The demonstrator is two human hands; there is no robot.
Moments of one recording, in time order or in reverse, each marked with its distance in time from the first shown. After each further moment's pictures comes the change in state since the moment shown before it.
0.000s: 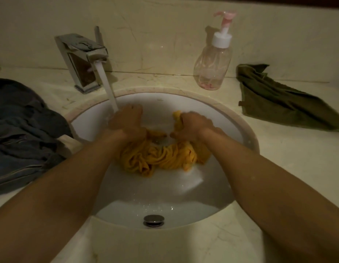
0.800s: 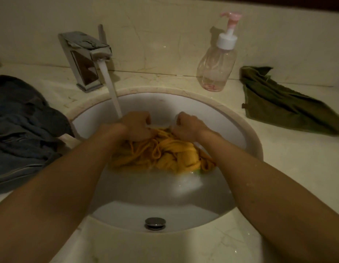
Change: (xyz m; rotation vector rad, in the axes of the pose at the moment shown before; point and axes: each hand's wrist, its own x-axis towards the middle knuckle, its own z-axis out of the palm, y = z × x) left_hand 0.003 0.011 -0.015 -0.090 -0.307 0.026; right_hand 0.004 -0.010 0.003 0.192 -0.055 -0.065
